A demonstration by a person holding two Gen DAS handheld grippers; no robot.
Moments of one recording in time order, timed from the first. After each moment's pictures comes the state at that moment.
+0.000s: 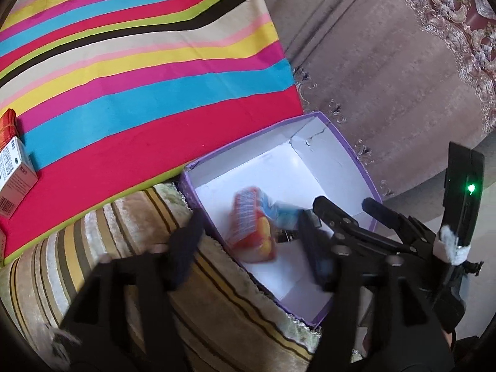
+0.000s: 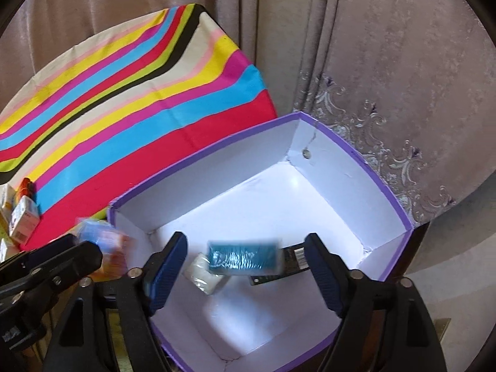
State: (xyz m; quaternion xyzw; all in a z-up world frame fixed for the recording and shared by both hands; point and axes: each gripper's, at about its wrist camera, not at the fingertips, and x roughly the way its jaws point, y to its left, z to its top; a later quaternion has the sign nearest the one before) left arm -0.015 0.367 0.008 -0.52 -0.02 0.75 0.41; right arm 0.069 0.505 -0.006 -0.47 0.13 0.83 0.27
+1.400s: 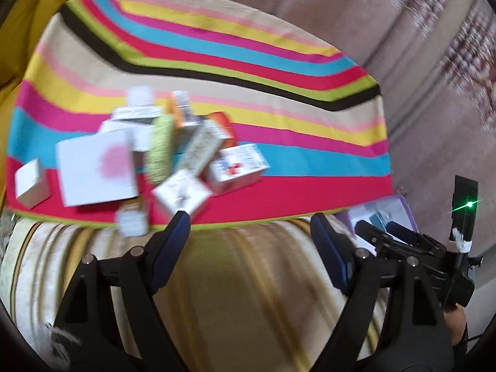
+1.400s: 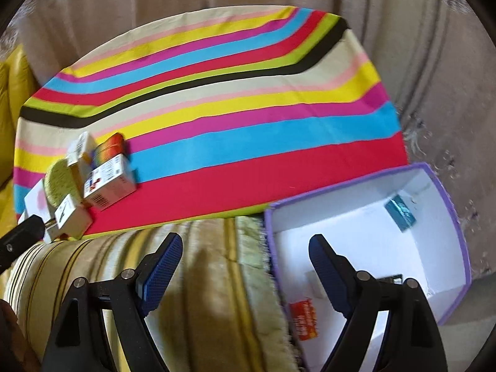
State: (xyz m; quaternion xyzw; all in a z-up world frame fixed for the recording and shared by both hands) left arm -0.028 0.140 0.027 -0.45 -0.12 0.86 0.20; right arm 0.001 0.384 0.003 -0.48 0.07 0.87 0.08
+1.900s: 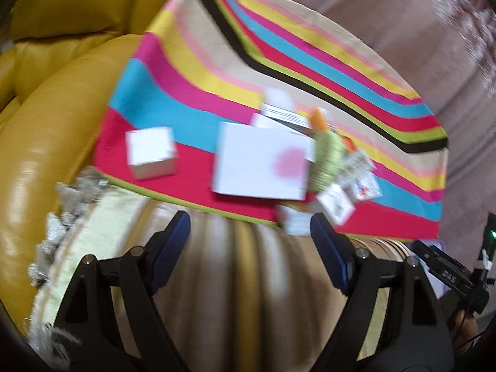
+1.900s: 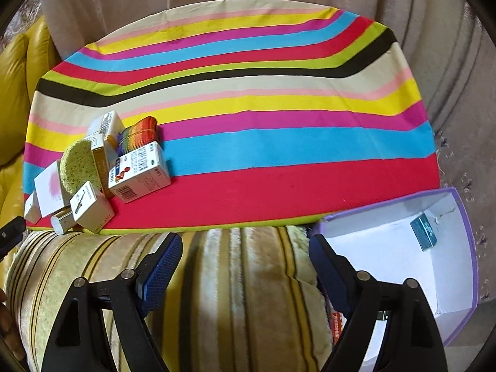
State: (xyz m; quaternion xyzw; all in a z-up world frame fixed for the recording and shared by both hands) left arm -0.035 0.016 -0.001 -0.46 -0.18 0.87 0.04; right arm -0.027 0.342 -0.006 -0.49 0.04 0.87 0.03
